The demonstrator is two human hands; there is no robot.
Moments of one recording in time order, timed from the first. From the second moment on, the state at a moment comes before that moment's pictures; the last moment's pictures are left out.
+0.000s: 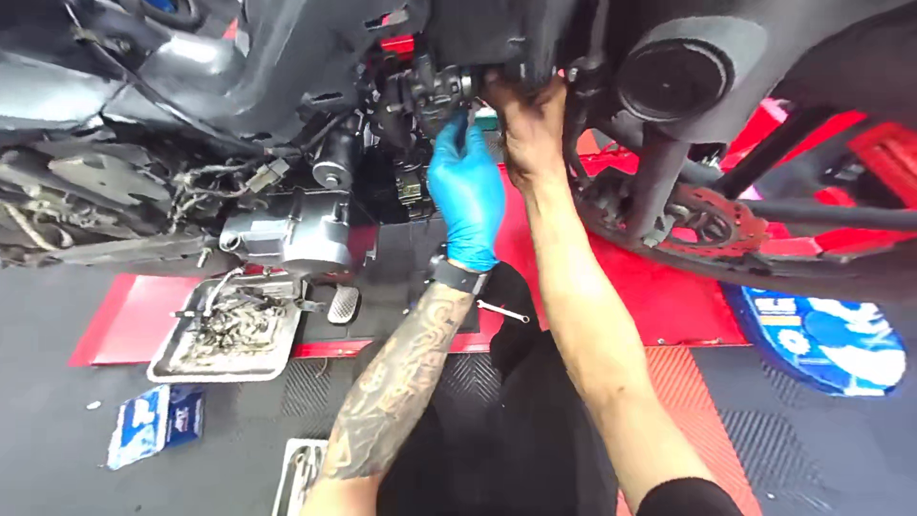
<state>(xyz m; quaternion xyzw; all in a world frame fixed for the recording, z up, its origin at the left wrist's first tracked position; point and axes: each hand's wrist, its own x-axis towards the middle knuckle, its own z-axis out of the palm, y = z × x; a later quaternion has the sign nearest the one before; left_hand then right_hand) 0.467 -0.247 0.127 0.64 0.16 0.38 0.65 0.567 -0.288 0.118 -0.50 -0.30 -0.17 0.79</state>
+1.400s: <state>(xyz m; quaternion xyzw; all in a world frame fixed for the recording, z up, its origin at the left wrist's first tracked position) 0.458 -0.173 0.163 0.77 0.00 0.58 0.26 0.564 -0.263 0.120 -0.39 -0.21 -0.16 0.88</state>
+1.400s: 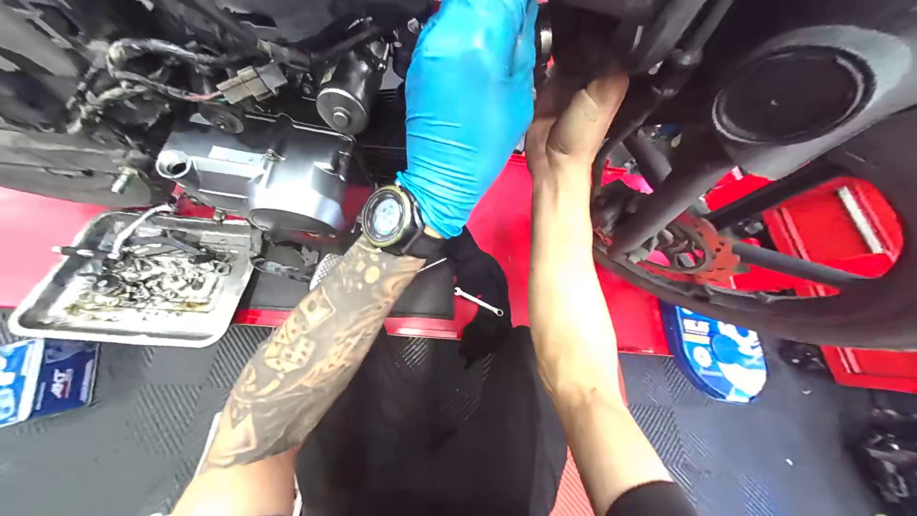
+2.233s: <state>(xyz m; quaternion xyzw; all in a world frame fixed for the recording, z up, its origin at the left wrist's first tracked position) 0.512 -0.174 0.107 0.78 0.18 0.54 0.24 0.645 -0.207 0.096 -0.40 -0.04 -0.09 0.91</state>
